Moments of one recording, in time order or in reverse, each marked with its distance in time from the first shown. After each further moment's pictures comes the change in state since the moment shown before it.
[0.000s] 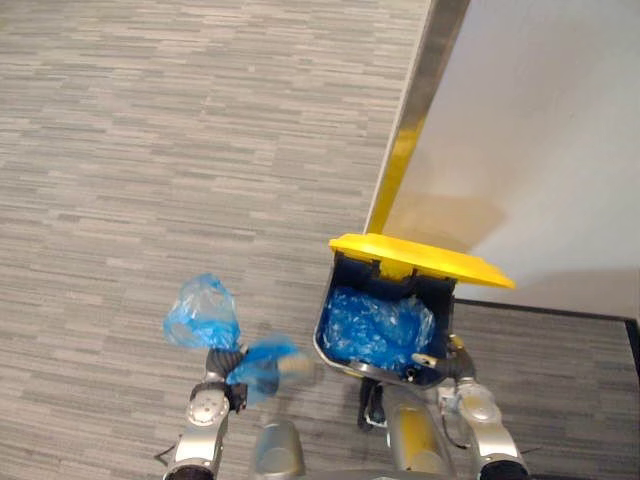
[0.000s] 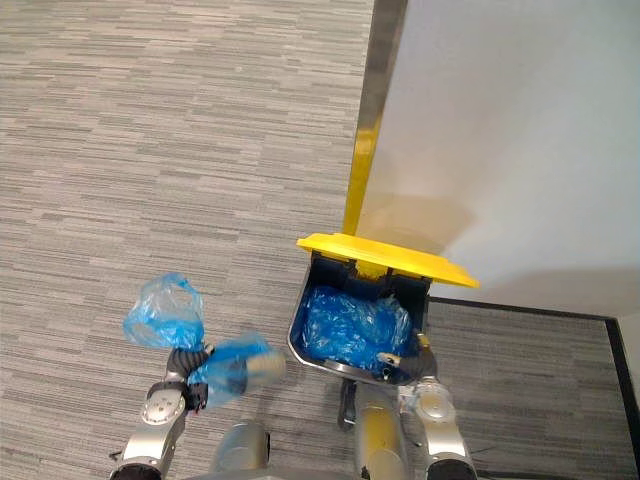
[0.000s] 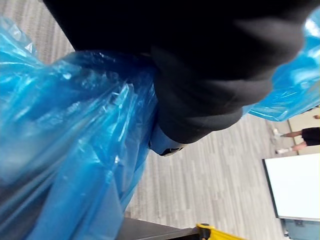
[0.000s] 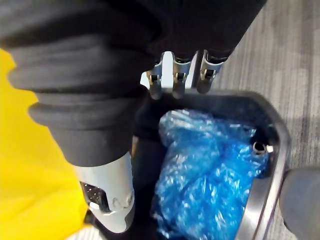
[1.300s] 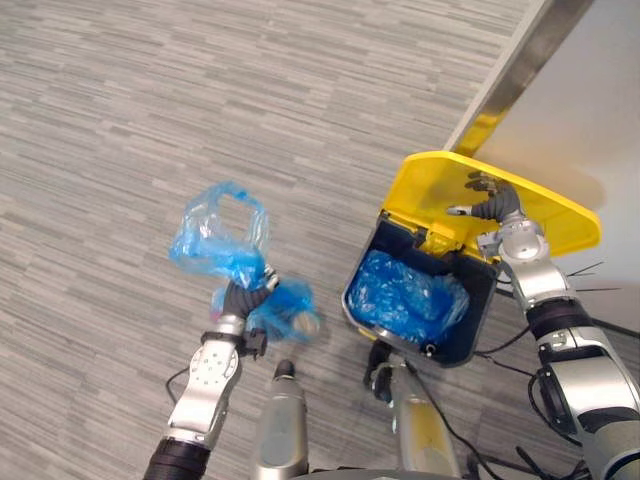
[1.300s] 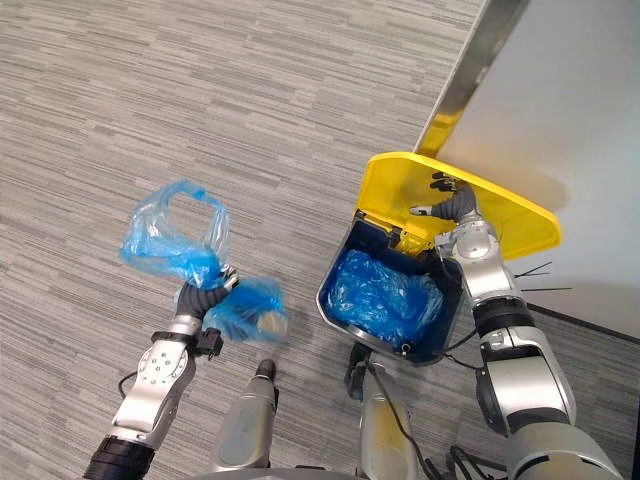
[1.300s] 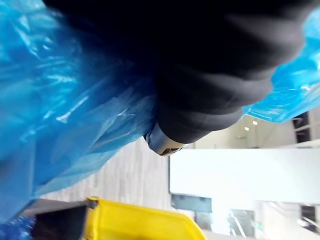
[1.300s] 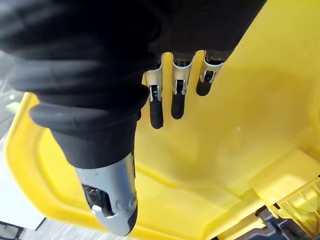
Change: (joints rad) left arm -0.280 0.147 -0.439 -0.554 -0.281 -0.133 -0.065; right arm -0.789 -0.448 0.220 0.188 0.124 -0.002 -0.016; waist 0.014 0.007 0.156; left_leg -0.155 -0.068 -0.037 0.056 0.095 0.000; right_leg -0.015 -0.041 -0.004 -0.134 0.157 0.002
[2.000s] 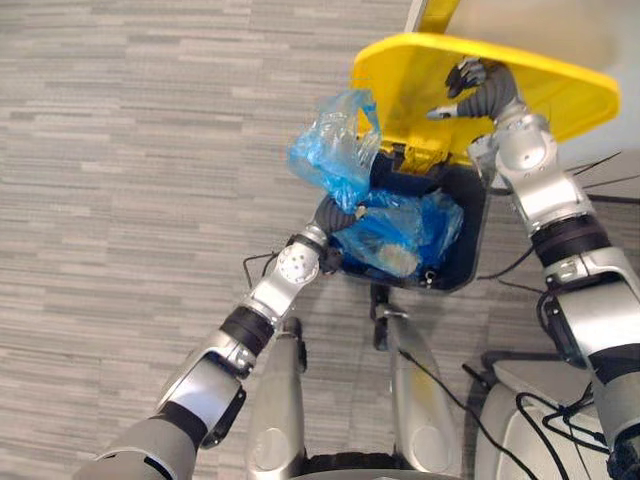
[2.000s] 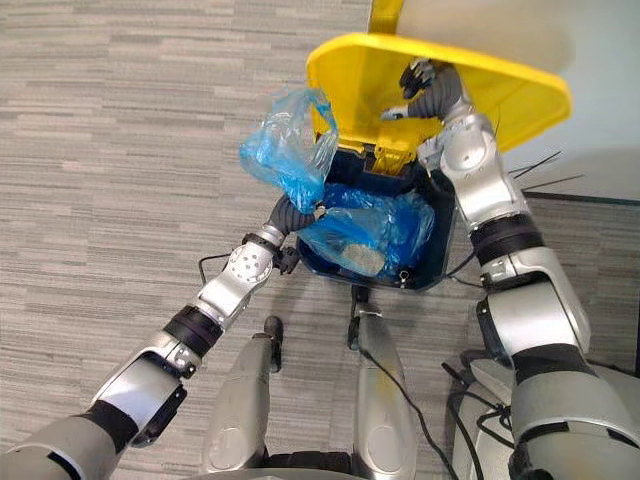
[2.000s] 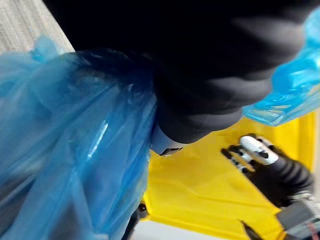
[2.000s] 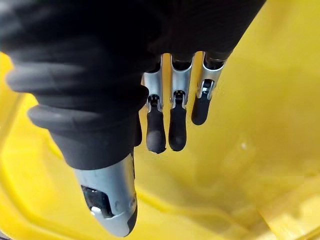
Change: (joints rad) left arm -0.621 -0.176 -0.112 0.800 0.237 0.086 0.110; right arm -0.367 -0.075 0.191 -0.079 -0.005 -0.039 -0.009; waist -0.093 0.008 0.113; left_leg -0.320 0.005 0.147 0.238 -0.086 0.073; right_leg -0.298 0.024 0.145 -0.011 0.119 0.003
